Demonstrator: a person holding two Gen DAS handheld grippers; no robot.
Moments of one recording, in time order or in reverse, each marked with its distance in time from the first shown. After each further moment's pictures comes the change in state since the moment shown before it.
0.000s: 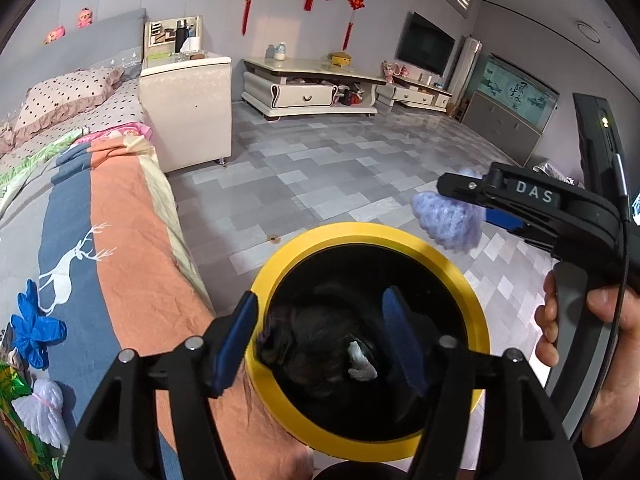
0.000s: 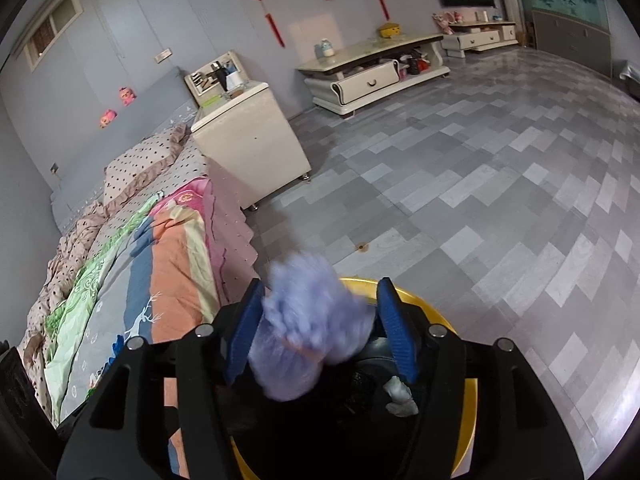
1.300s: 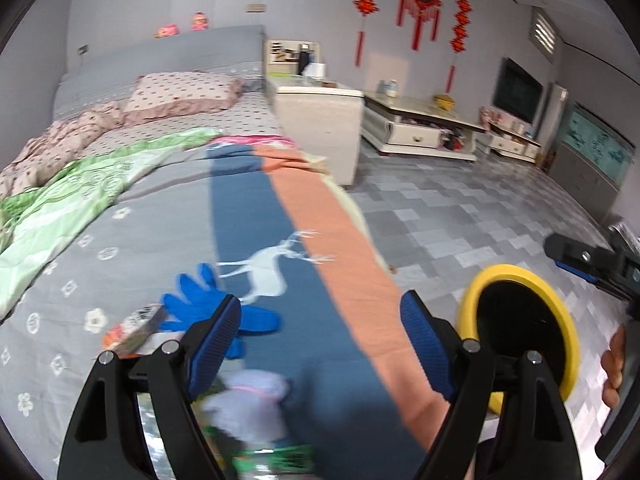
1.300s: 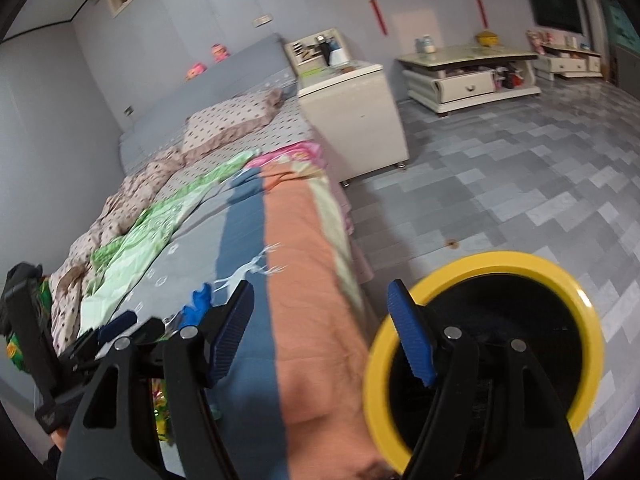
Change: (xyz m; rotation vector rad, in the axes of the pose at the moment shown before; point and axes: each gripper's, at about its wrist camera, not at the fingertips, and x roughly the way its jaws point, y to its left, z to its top) left arm -0.122 0.182 -0.026 -0.178 -0.131 0.328; right arm -0.018 0.187 -0.059 -0.233 0.059 0.250
